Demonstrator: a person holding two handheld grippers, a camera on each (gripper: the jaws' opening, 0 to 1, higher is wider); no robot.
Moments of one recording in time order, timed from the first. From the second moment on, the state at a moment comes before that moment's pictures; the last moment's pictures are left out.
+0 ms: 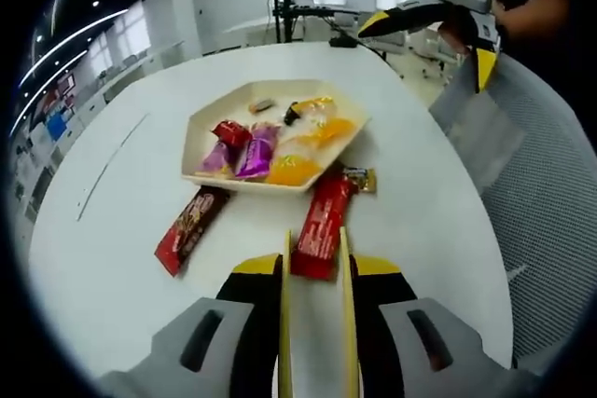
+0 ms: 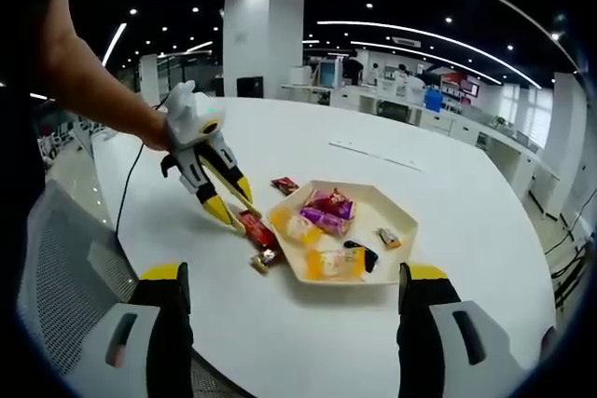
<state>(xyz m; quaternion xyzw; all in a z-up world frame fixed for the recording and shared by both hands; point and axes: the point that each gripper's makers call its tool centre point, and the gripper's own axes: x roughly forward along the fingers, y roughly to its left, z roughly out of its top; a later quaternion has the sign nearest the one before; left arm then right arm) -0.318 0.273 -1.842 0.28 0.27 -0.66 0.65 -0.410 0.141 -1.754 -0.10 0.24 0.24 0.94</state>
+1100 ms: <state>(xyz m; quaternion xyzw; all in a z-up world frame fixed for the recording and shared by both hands) -0.320 0.277 -1.839 0.34 0.31 -0.65 0.60 -0.409 0.139 -1.751 -0.10 0.23 0.23 0.94</state>
